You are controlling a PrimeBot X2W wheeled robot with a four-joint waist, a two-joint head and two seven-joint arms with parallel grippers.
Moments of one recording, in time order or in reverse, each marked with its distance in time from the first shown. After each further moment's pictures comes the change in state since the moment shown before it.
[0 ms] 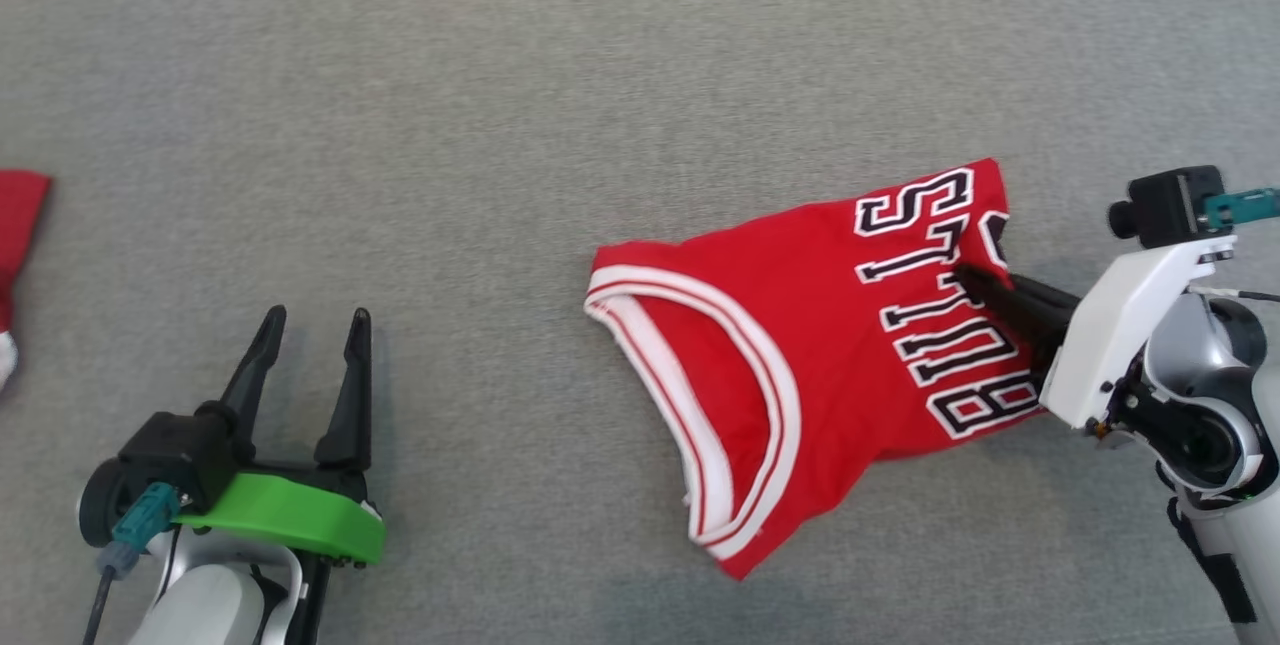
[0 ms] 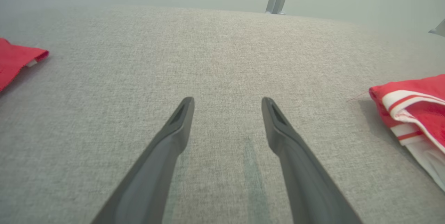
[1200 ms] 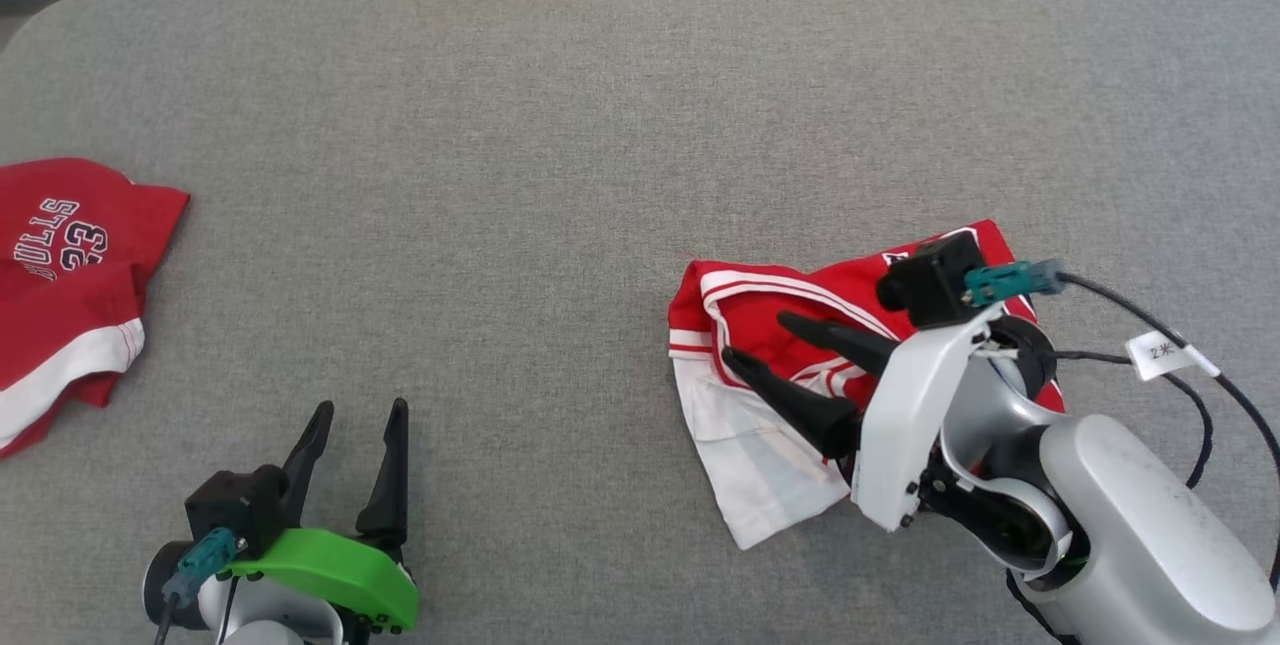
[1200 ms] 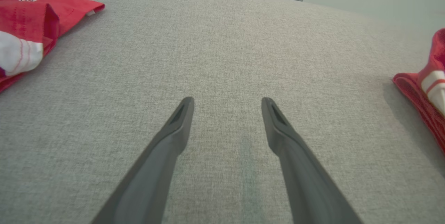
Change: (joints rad) left arm 0.037 -0.069 -0.042 0.177 -0.045 -0.035 -0.006; right arm -0.024 0.063 0.360 -0.081 -0.104 0.000 -0.129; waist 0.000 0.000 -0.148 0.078
